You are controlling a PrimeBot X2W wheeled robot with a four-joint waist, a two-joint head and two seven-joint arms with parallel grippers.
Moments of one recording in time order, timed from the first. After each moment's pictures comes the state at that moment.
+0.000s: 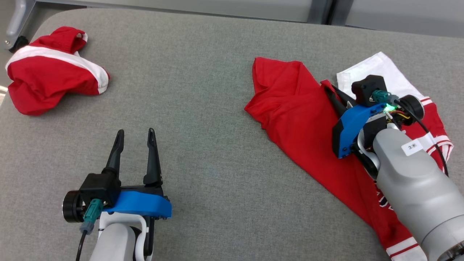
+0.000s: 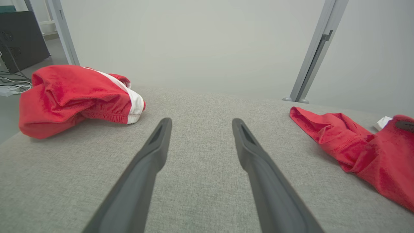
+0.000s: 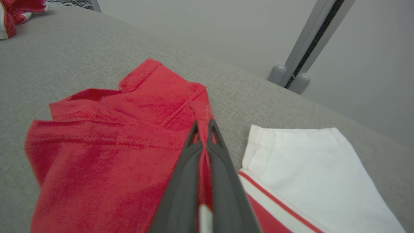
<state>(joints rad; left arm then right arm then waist) -0.22 0.05 -0.14 0.27 -0.21 0.02 -0.26 -0.94 -0.23 0.61 1.09 0.39 0.13 -0.18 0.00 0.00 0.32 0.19</state>
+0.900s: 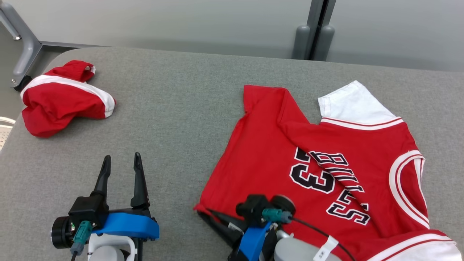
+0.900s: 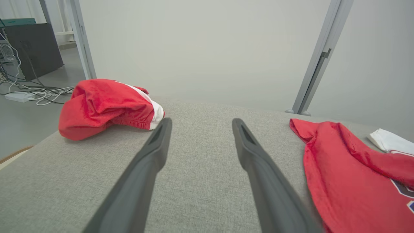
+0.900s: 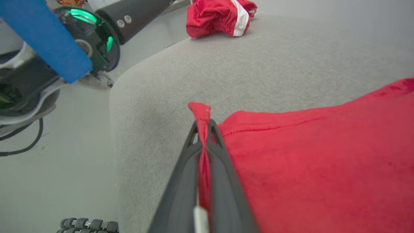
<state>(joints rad) -0.12 0.05 -0.05 0.26 -0.18 -0.01 -0.26 -0.60 -0.06 1.07 0.65 0.65 0.13 -0.24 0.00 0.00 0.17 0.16</state>
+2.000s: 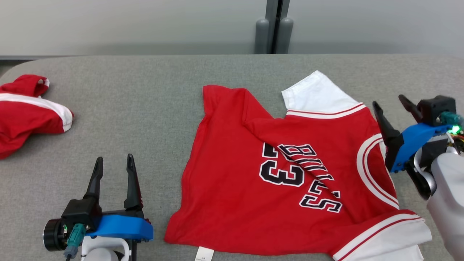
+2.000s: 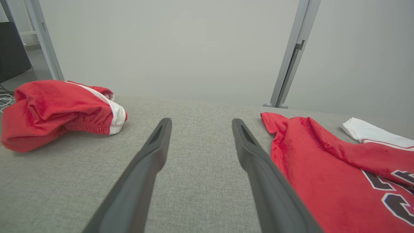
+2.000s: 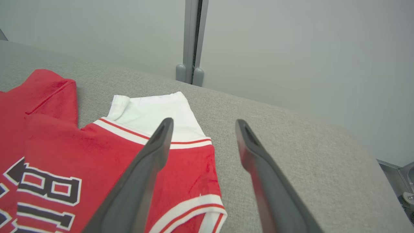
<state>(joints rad) -0.10 0.05 -0.02 0.24 -0.15 -0.02 -0.26 -0.64 -0.38 0.29 0.74 0.32 0.13 -0.11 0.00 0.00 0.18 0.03</state>
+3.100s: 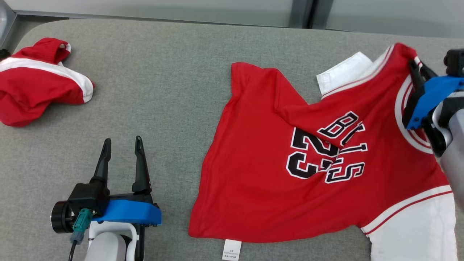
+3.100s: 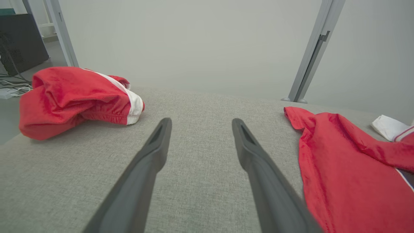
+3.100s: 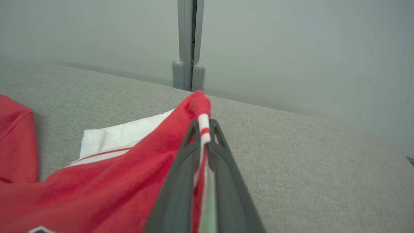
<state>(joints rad) -0.17 0.05 -0.08 0.24 -0.18 0.01 -0.26 -1.00 -0.38 0.36 1.16 0.39 0.13 -0.16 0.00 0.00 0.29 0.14</state>
